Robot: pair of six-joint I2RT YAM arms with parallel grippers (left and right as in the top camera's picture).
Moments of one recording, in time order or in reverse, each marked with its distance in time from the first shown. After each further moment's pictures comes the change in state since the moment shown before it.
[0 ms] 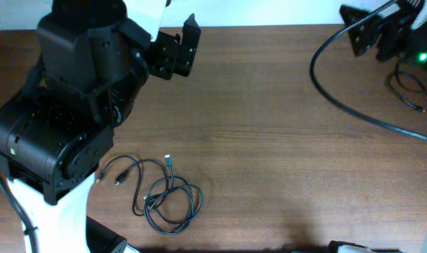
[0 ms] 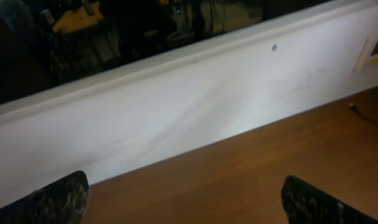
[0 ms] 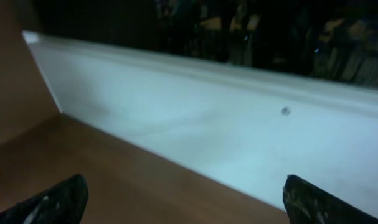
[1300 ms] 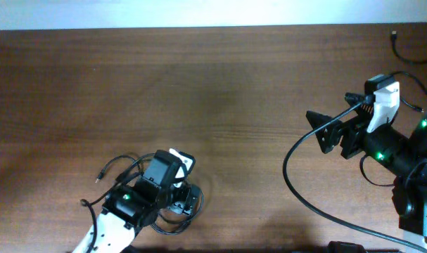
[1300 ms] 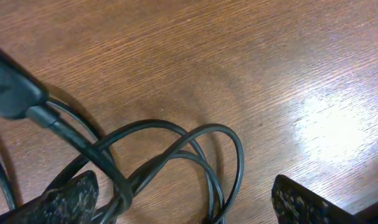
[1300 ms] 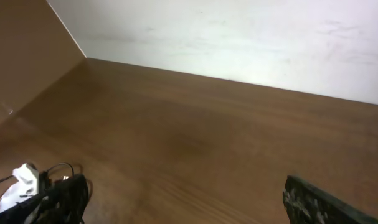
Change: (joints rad) left arm 0.001 -0.706 -2.035 0.506 0.349 -0.230; right arm 0.036 -0.499 -0.658 -0.091 0.038 0.031
